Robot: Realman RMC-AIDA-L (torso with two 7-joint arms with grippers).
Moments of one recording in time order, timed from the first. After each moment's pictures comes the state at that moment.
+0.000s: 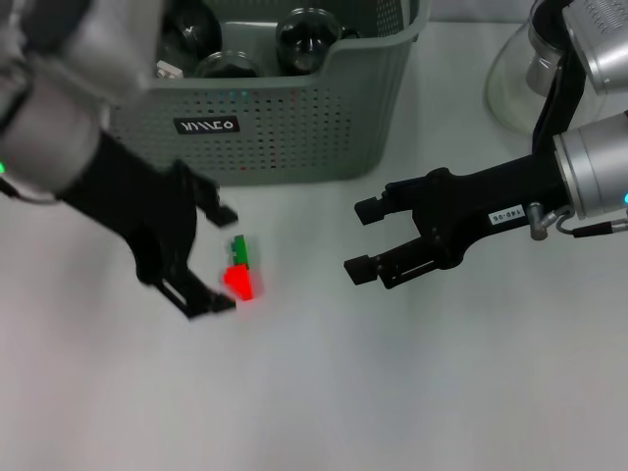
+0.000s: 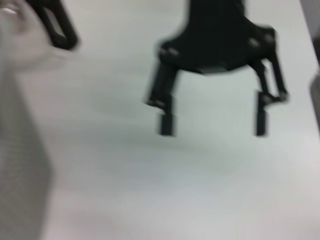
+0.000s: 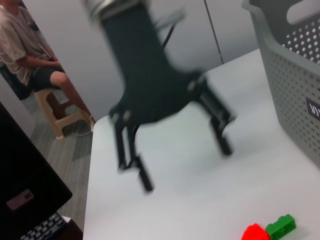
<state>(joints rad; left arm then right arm) -0.58 -2.16 1.04 1.54 2.51 2.00 -1.80 0.75 2.09 -1.04 -0.72 -2.04 -1.62 1.72</state>
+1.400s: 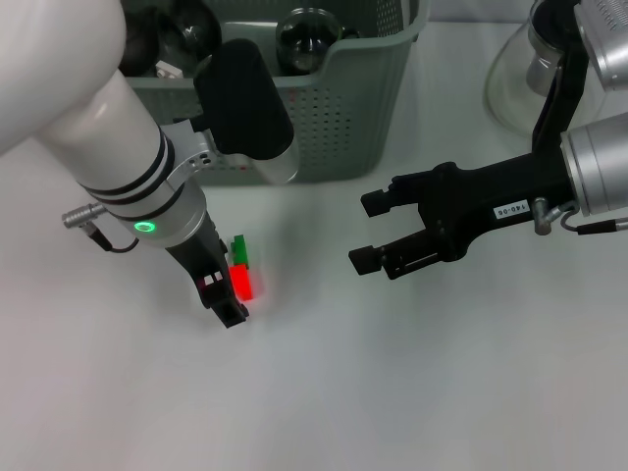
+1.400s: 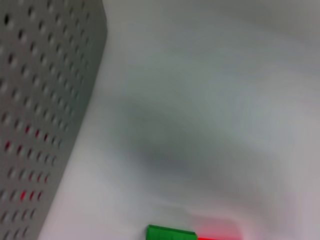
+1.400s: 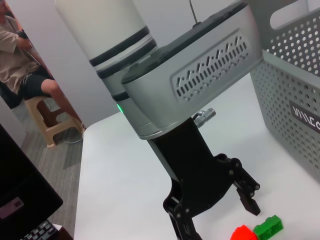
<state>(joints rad) -0.55 -2.17 1.59 1.33 2.78 1.54 -2.35 0.74 2.09 -1.02 -0.71 -2.04 -1.61 1.72</state>
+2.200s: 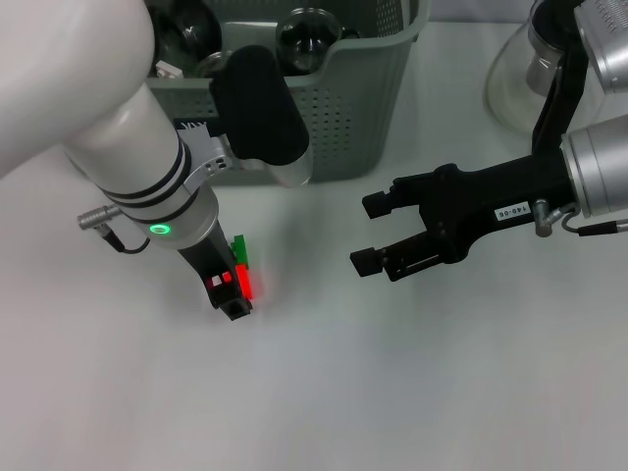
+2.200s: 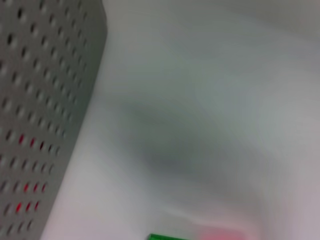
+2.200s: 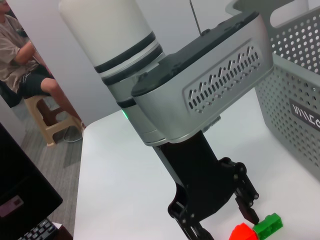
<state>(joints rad) -0.58 -2.17 1.63 1.29 2.79 1.51 -2.39 0.74 2.09 -1.02 -0.71 -2.05 -1.61 1.72</state>
